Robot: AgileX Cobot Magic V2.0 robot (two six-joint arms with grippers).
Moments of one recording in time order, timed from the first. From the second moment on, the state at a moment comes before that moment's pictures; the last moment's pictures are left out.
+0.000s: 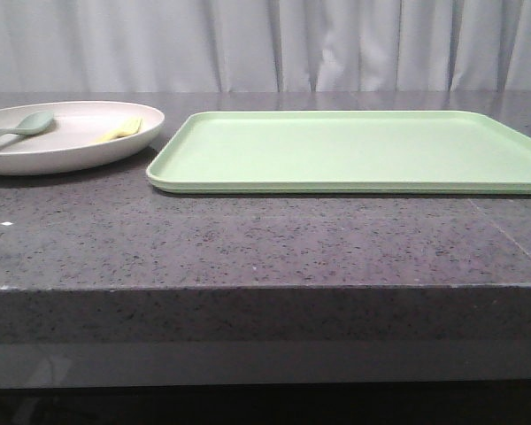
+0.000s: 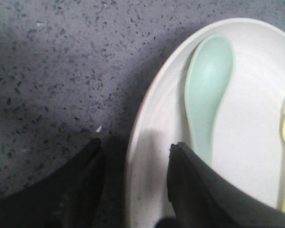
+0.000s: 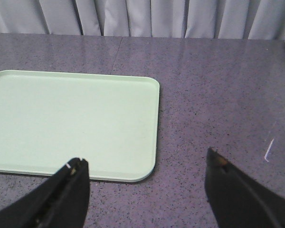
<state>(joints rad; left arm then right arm) 0.25 1.86 -1.38 -0.79 0.80 0.48 0.03 0.43 -0.60 0.01 0.51 0.05</state>
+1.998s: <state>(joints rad) -0.38 1.91 -1.63 -0.33 0.63 -0.34 0.03 0.43 -0.60 0.01 0.51 0.05</state>
